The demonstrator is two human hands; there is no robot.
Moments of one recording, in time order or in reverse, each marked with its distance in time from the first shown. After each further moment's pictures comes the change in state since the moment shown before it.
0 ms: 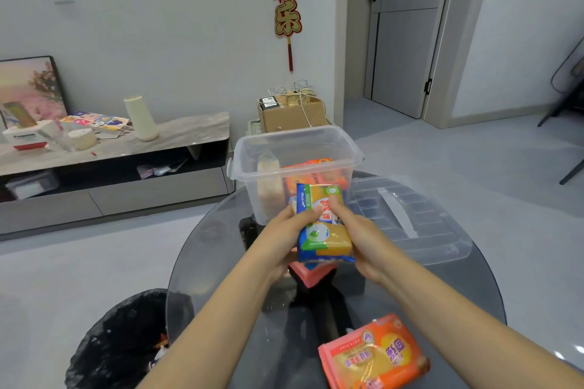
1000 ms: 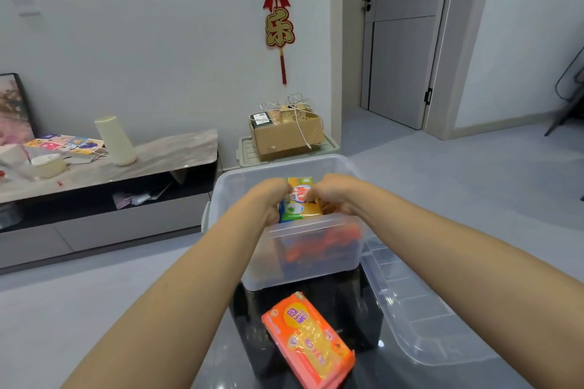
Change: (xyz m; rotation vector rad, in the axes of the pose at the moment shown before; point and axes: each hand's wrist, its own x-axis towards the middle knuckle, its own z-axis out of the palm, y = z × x) left_hand 0.180 0.107 -0.017 0.152 0.239 -0.205; right_hand 0.187 -0.100 0.013 -0.790 0.074 0.161
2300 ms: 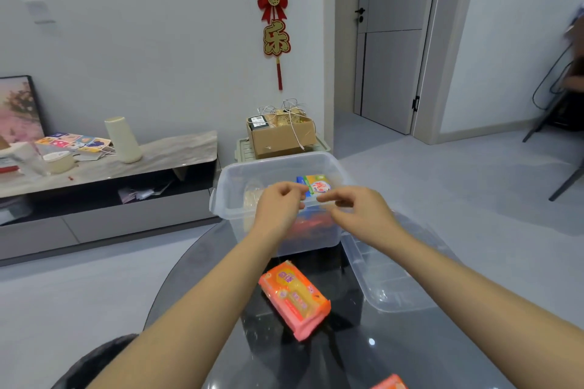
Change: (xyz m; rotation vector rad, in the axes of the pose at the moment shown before) left_hand -0.099 -0.053 0.018 0.138 0.134 0.562; right_hand -0.130 0.065 -0.010 -0.205 0.354 -0.537
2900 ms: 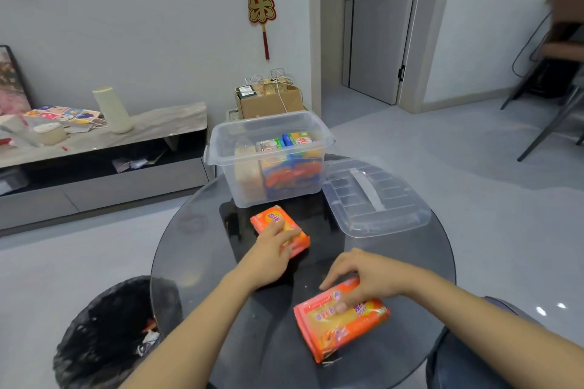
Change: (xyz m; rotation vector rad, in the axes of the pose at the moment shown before) left_hand -0.116 -0.119 -0.015 0.792 -0.436 0.126; right_hand -0.149 0.071 0.025 -0.201 -0.780 0.005
